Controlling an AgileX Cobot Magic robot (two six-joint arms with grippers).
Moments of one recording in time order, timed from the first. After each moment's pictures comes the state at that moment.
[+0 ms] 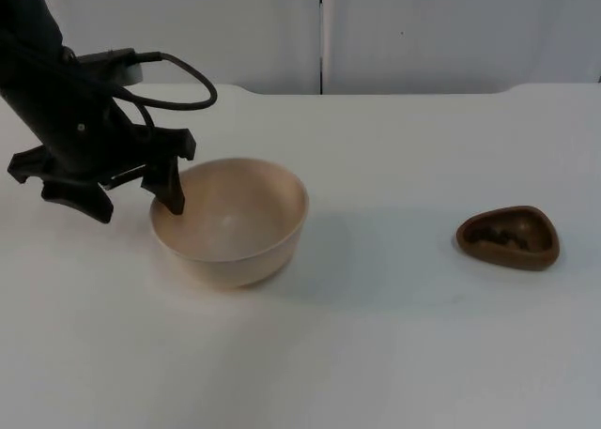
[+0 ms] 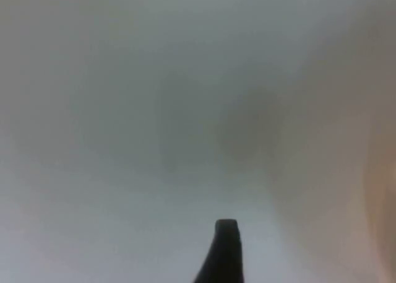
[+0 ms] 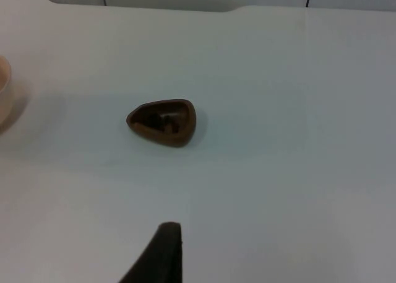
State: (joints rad) right arm 0.06 0.00 -0.52 0.06 1.08 -0.07; left arm -0.14 2.06 -1.26 -0.33 0.60 0.13
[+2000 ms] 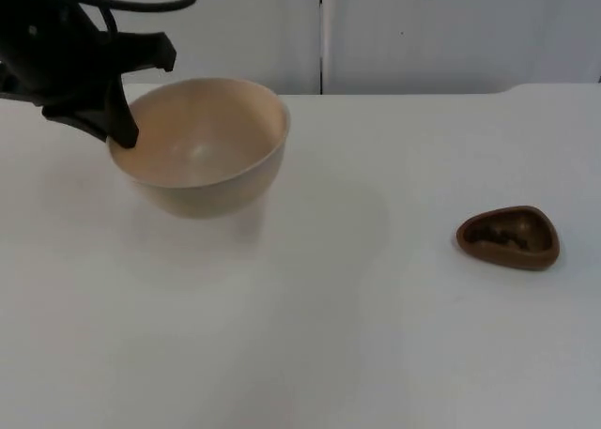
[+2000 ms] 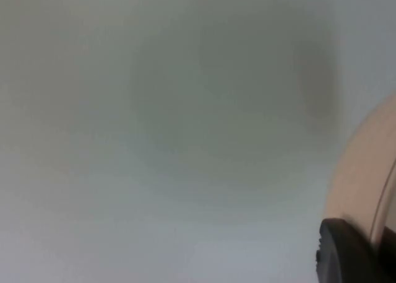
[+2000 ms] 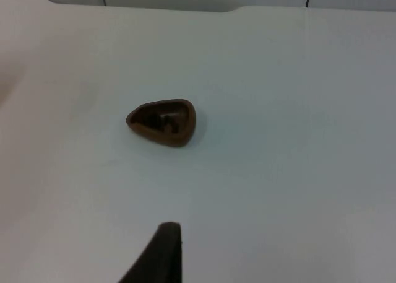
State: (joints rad) right arm 0.06 0.00 -0.52 0.06 1.08 -0.07; left arm -0.14 1.82 -1.26 -0.34 0.77 0.13
